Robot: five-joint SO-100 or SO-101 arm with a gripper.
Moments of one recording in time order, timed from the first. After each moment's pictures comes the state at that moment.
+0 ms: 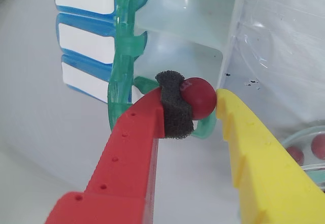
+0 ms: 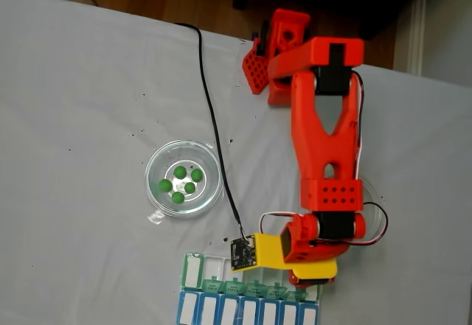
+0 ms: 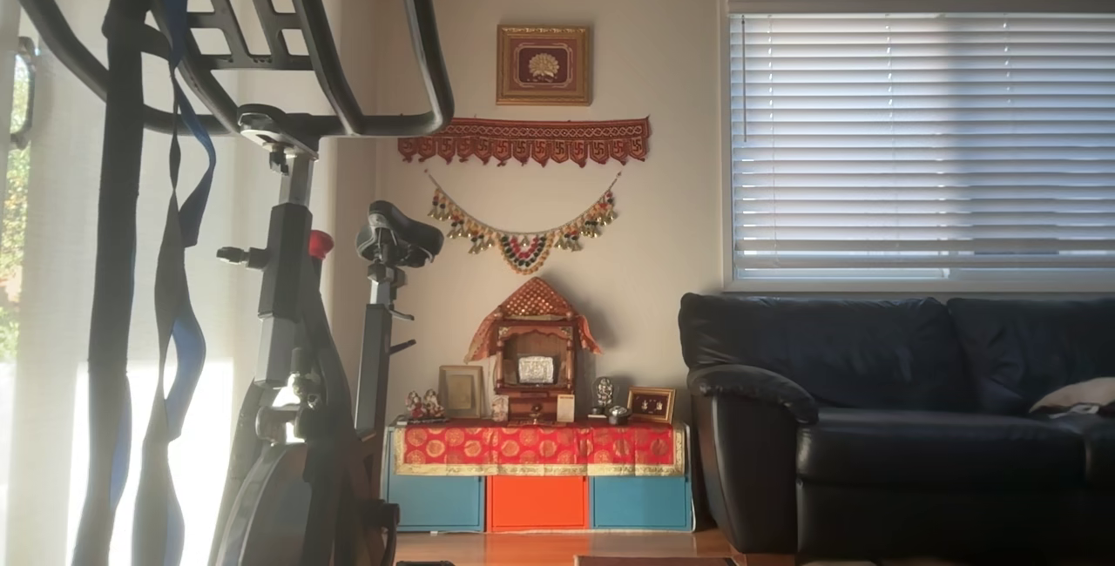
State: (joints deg) arm -12.1 93.7 85.9 57.5 3.4
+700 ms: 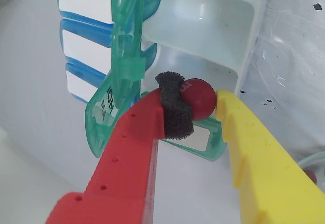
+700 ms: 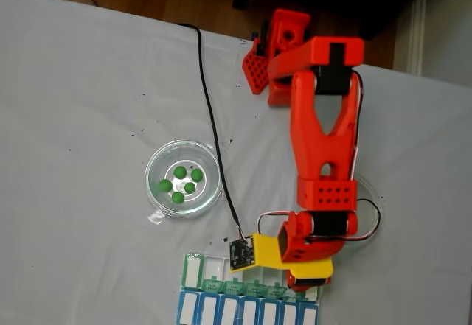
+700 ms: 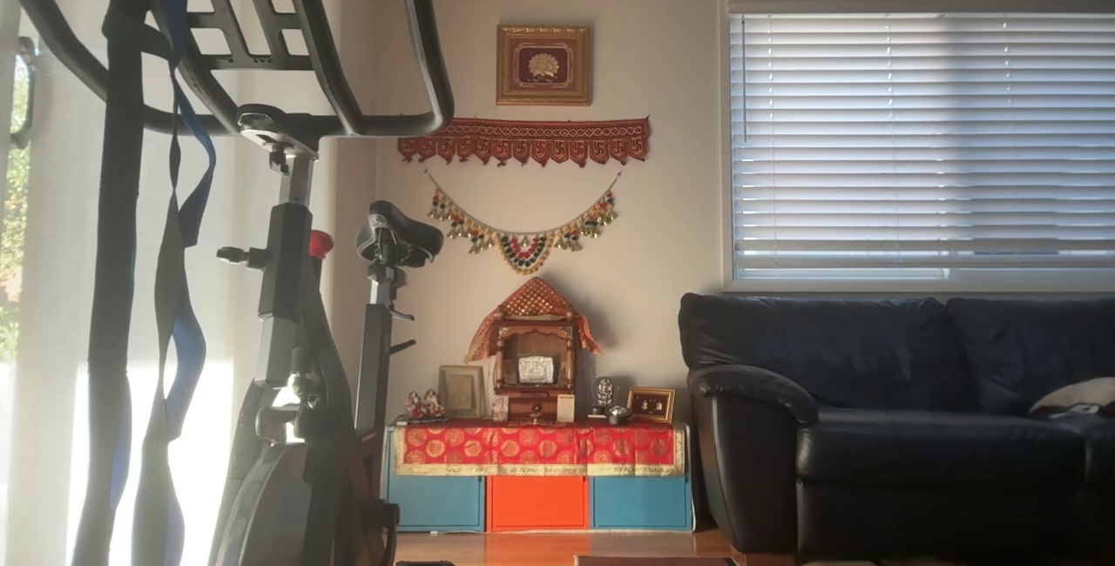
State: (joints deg) arm -12.1 93.8 93.0 46.2 4.0
